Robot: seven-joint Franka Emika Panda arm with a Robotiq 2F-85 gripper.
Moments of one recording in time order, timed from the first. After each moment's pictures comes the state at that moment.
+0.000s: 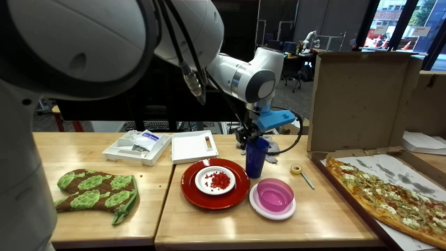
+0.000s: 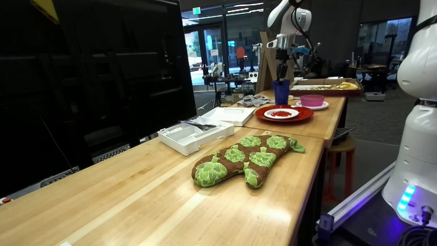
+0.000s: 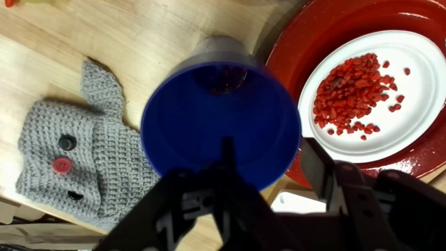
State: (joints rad) arm -0.14 0.13 -0.16 -1.94 0.16 2.14 -1.31
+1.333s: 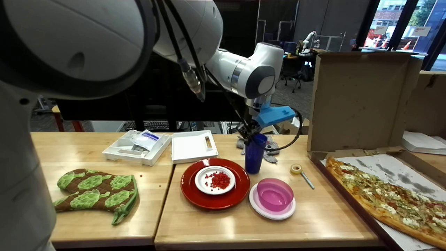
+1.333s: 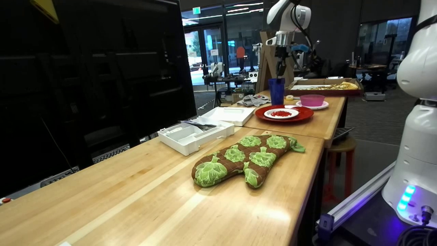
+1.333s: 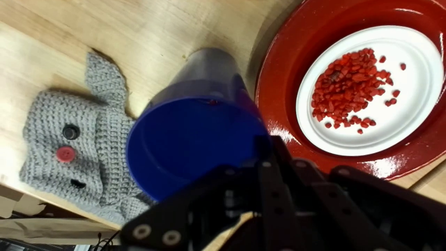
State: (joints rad) arm -0.15 0.12 -0.14 -1.92 0.16 2.12 -1.31
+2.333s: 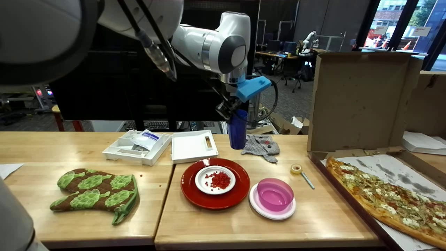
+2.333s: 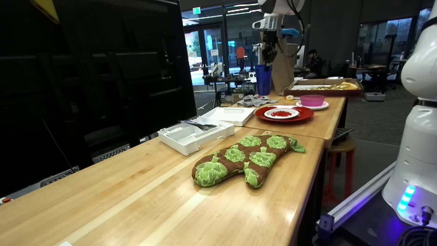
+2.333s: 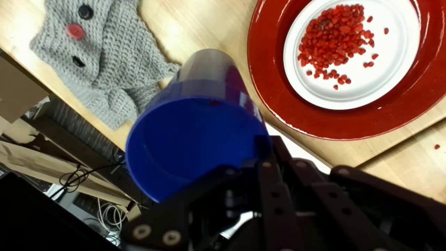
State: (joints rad) arm -0.07 -0.03 -0.06 -1.96 0.08 2.12 -1.37
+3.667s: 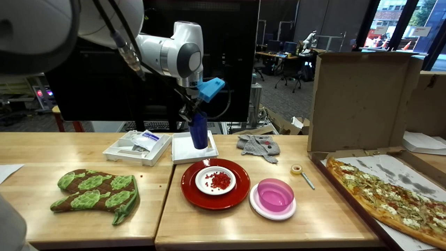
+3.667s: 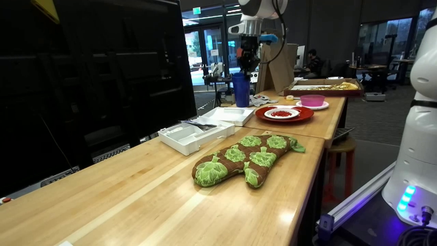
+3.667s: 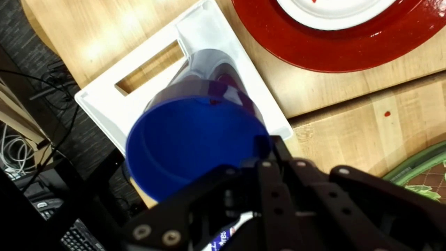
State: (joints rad) arm 0.07 -0.06 0.05 -2.06 0.08 2.14 -1.49
